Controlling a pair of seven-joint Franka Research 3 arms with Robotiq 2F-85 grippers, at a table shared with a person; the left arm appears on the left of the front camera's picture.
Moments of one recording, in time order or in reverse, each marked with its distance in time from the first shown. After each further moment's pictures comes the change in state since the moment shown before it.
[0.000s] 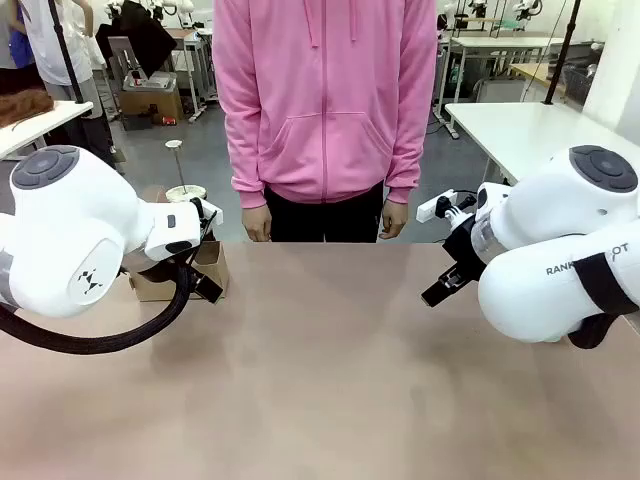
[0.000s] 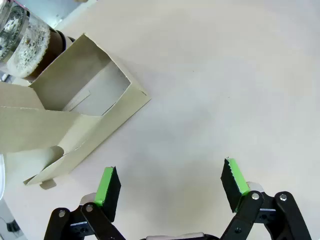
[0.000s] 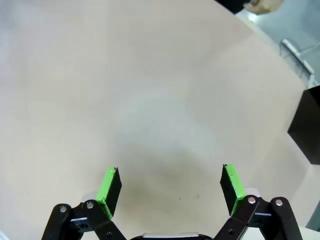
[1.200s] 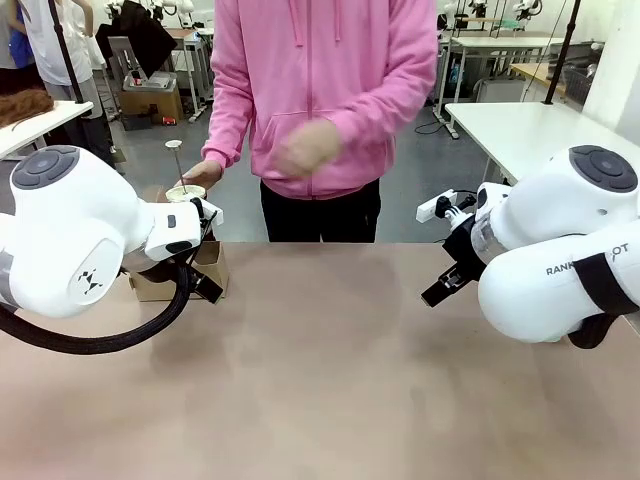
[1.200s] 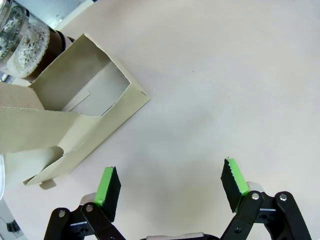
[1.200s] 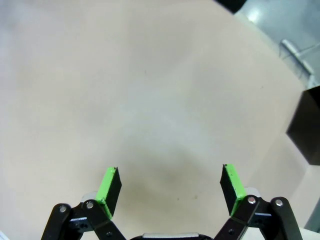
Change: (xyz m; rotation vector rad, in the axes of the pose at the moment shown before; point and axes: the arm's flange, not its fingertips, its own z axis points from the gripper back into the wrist) left arm 0.000 0.000 0.000 0.000 0.000 0.000; right arm 0.004 -0.004 0.005 -0.005 -0.010 -0.006
